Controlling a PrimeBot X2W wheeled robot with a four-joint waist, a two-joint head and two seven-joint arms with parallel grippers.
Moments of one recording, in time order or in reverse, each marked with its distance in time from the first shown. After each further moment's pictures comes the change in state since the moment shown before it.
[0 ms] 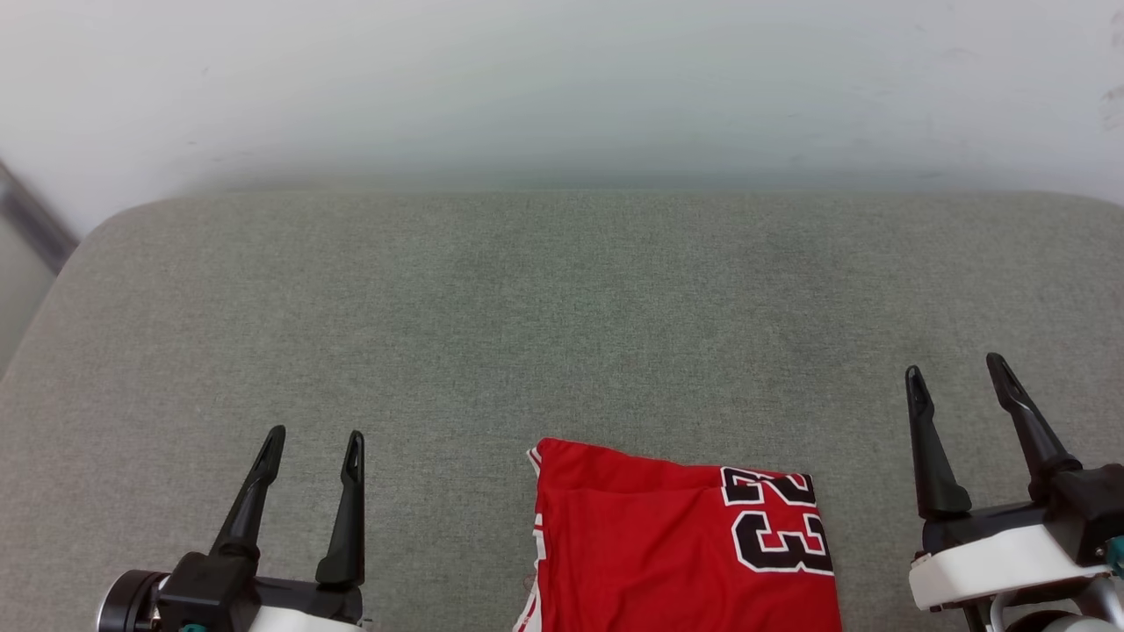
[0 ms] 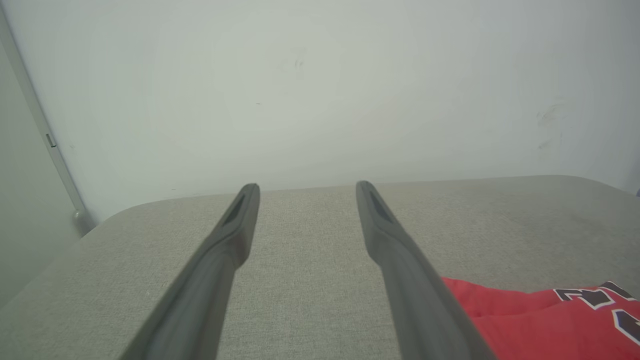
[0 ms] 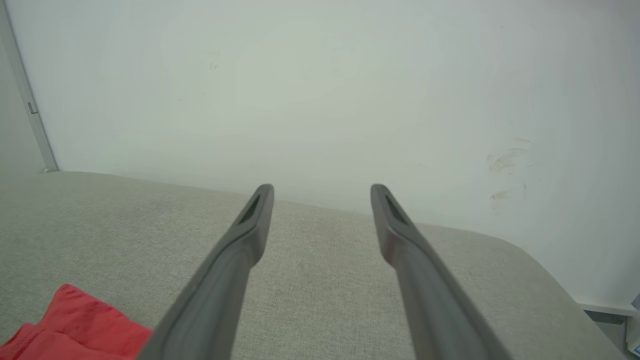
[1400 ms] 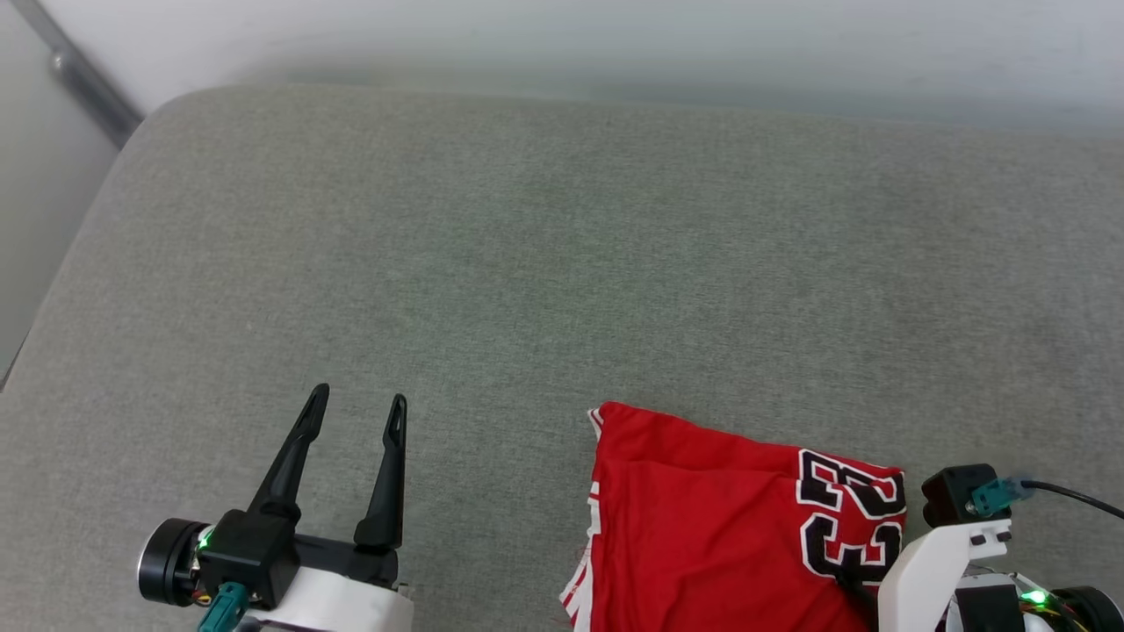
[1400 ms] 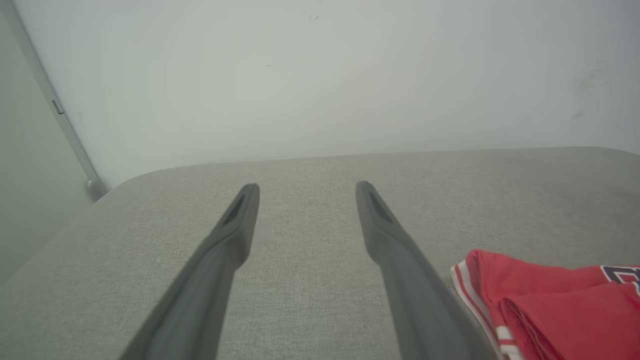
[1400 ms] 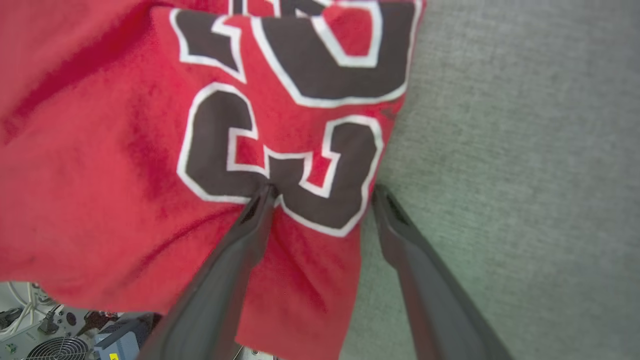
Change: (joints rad) left arm -0.083 0.004 -0.066 0.030 0.007 0.000 0.000; right arm 0.049 -0.006 0.045 0.019 0.198 0.000 1.002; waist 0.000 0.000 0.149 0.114
